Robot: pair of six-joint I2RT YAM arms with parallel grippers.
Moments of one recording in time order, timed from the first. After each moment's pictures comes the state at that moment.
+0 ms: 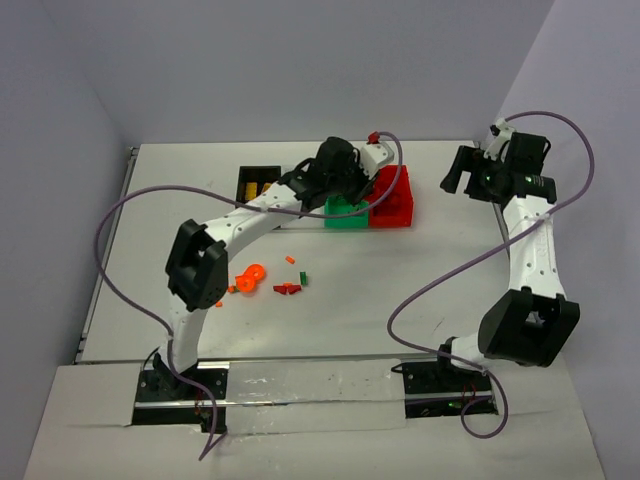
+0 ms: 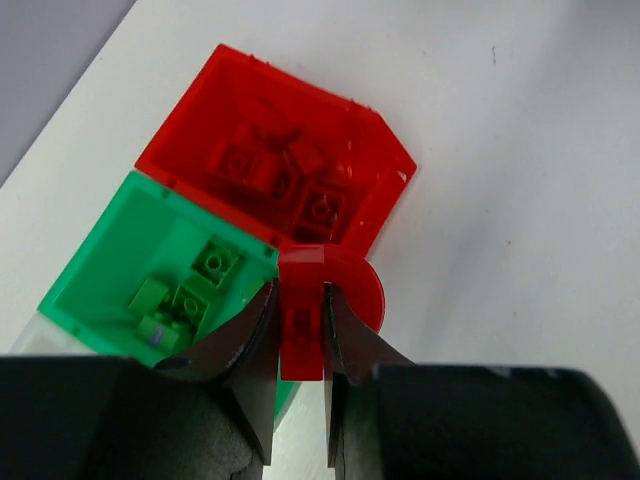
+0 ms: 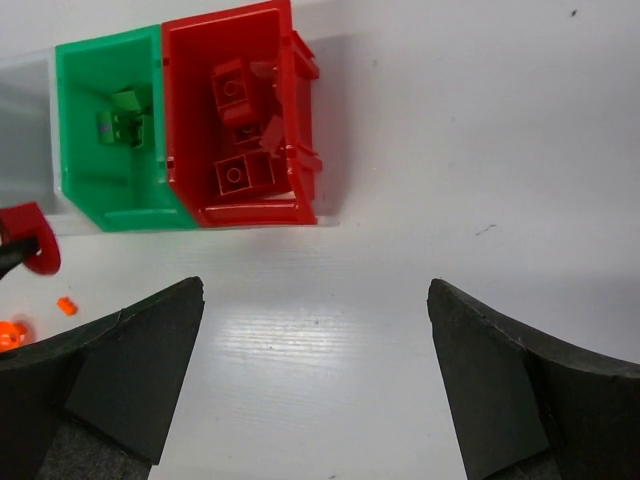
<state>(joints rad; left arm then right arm) -0.81 2.06 1.86 -0.26 0.18 0.21 -0.26 1.41 1.39 -0.71 -0.34 0.07</state>
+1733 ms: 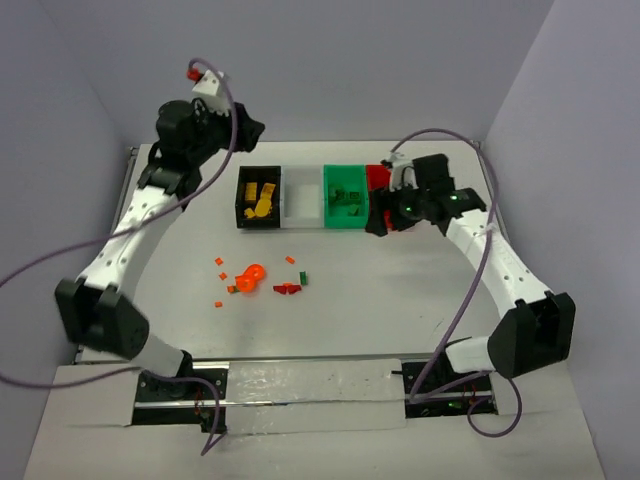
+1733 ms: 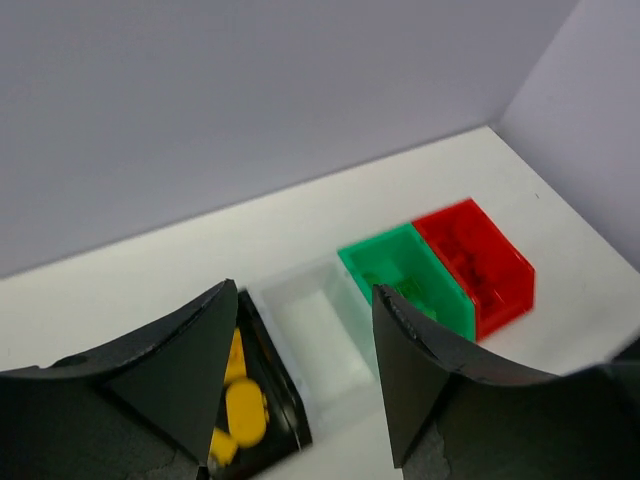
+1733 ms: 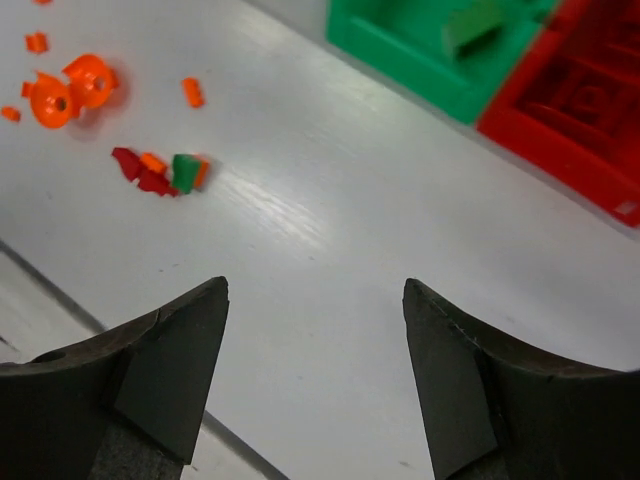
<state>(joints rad) -0.30 1.50 1.48 -0.07 0.25 -0.14 0.27 1.35 1.21 -0.70 -0.38 -0.03</state>
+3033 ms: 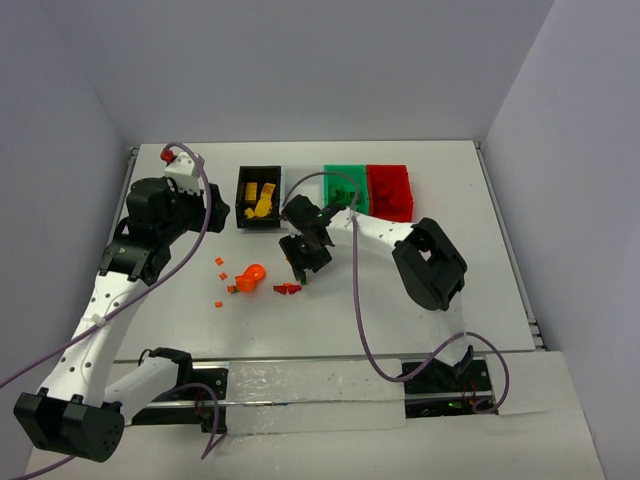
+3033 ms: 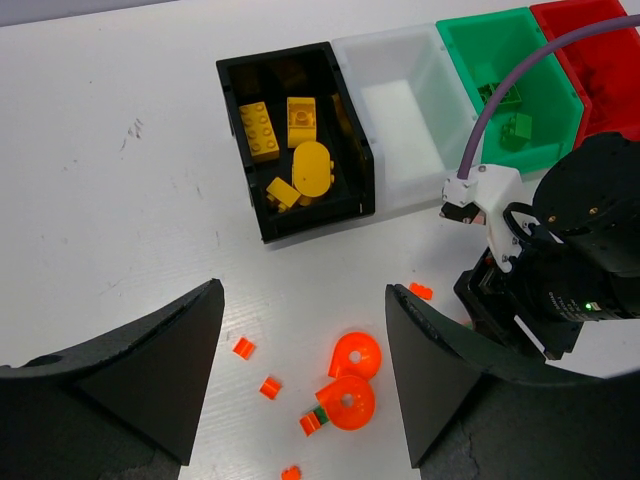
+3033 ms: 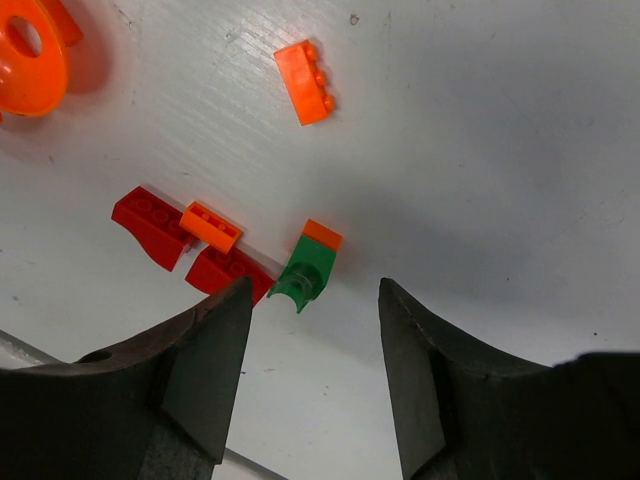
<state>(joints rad) -0.24 0.98 1.02 -0.42 0.11 -0.06 0.80 2.00 1.48 -0.70 -0.11 0.31</state>
